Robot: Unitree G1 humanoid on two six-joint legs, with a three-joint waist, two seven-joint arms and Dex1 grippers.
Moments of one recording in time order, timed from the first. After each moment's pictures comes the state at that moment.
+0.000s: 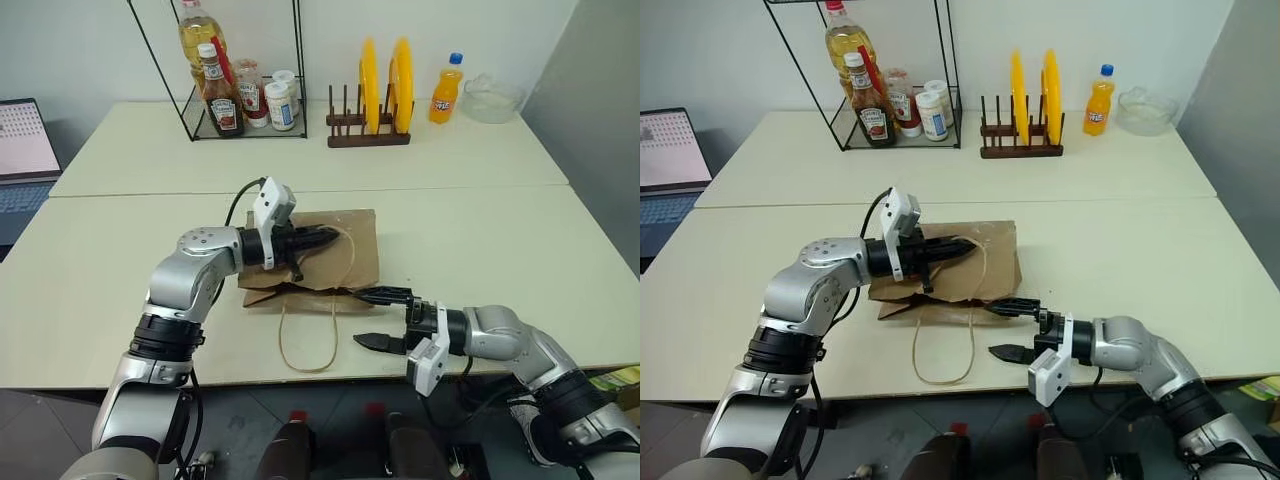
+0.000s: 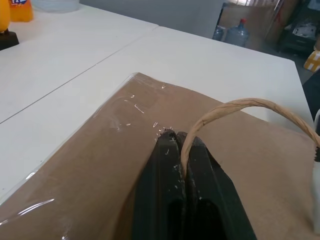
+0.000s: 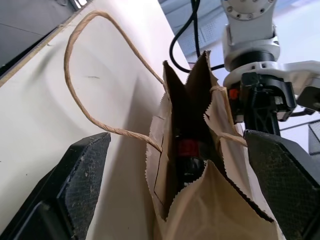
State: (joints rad) left arm -0.64 0.49 -0.07 0.10 -0.42 0.54 -0.99; right arm -0.35 -0.62 0.39 0.12 -0.40 -0.96 0.53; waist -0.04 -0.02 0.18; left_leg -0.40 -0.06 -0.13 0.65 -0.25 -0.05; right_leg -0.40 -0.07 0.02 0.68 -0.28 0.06
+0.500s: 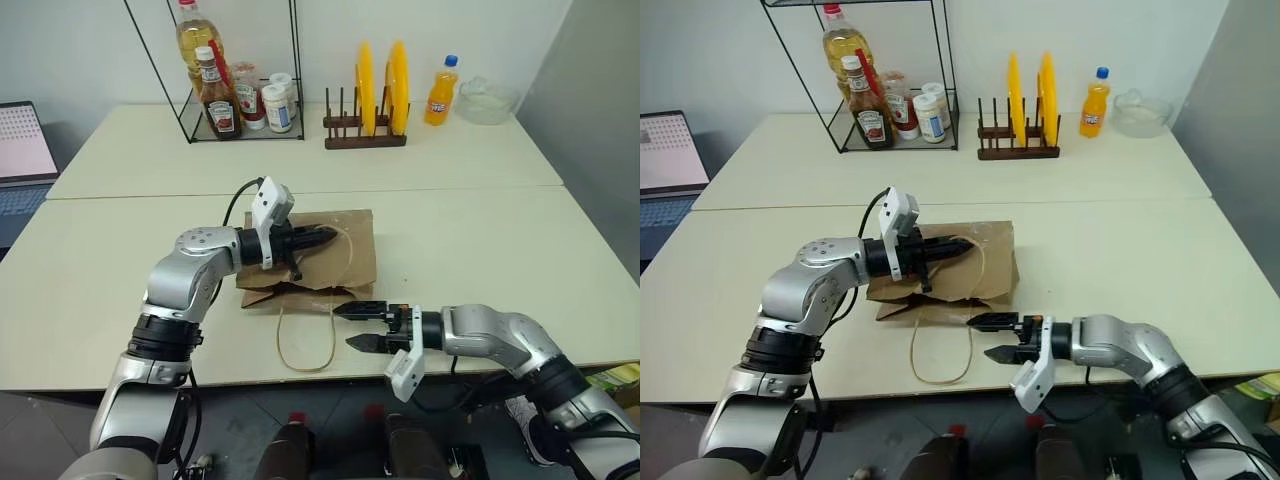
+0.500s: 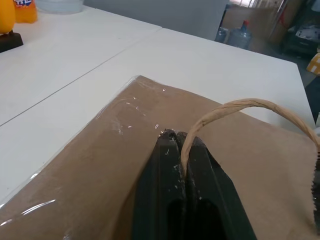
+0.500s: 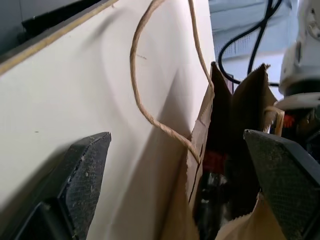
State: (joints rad) left arm -0.63 0.51 -0.08 0.08 -0.41 0.54 -1.00; right arm -0.47 -0.57 0.48 0.17 -0.85 -0.96 0.32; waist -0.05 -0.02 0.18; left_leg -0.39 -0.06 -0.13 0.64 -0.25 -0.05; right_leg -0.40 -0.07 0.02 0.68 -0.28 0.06
